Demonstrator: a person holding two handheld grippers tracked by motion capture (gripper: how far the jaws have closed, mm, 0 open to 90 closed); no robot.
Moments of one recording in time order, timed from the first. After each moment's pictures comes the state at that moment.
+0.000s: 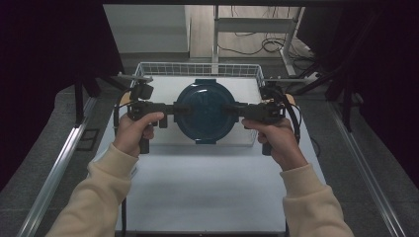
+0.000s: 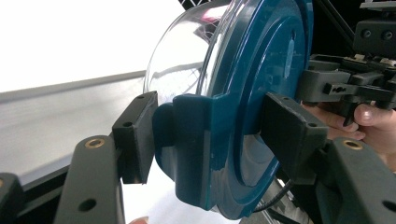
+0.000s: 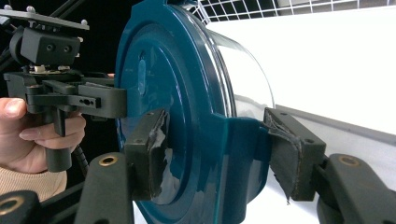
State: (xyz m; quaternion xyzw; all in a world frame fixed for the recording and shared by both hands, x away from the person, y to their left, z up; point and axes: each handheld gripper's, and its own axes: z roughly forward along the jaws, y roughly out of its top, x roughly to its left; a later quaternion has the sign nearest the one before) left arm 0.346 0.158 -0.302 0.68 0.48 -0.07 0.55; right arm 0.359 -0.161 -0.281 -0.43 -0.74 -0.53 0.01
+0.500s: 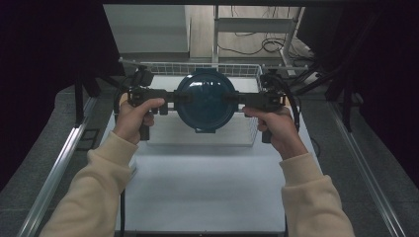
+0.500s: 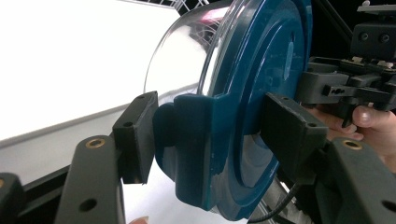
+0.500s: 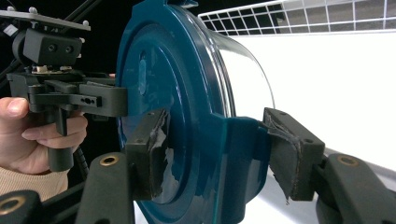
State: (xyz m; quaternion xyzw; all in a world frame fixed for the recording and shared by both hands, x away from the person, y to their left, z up) left arm 0.372 0.160 -0.286 0.68 0.48 -0.07 0.54; right arm 0.384 -0.160 -0.269 -0.43 -0.73 -0.53 0.02
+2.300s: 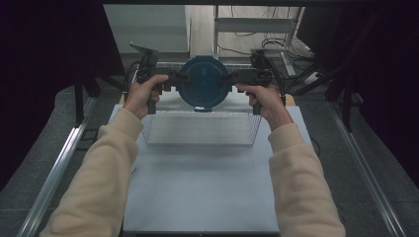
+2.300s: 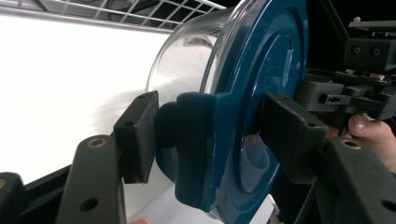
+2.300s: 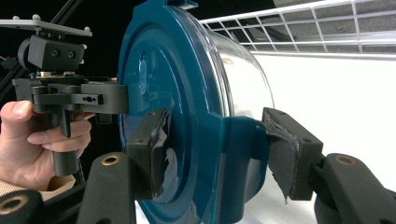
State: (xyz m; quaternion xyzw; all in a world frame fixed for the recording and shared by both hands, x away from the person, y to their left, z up) left arm 0.466 0.176 -0.311 0.66 0.53 -0.12 0.53; right arm 0.484 -0.148 -0.291 -0.47 -0.72 -0.51 0.08
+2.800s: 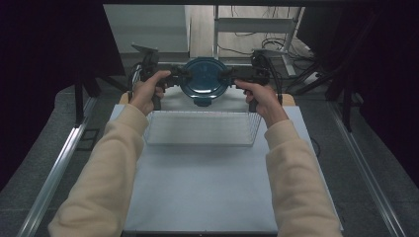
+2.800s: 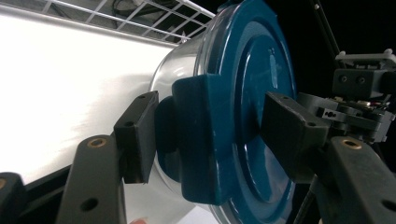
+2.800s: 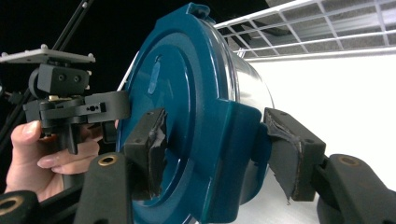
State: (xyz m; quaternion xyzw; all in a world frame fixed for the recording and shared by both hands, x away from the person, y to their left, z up) left arm 0.489 0.176 -0.326 0.61 0.57 -0.15 0.53; right arm 0.506 -0.149 -0.304 -0.52 -0.68 -0.51 0.11
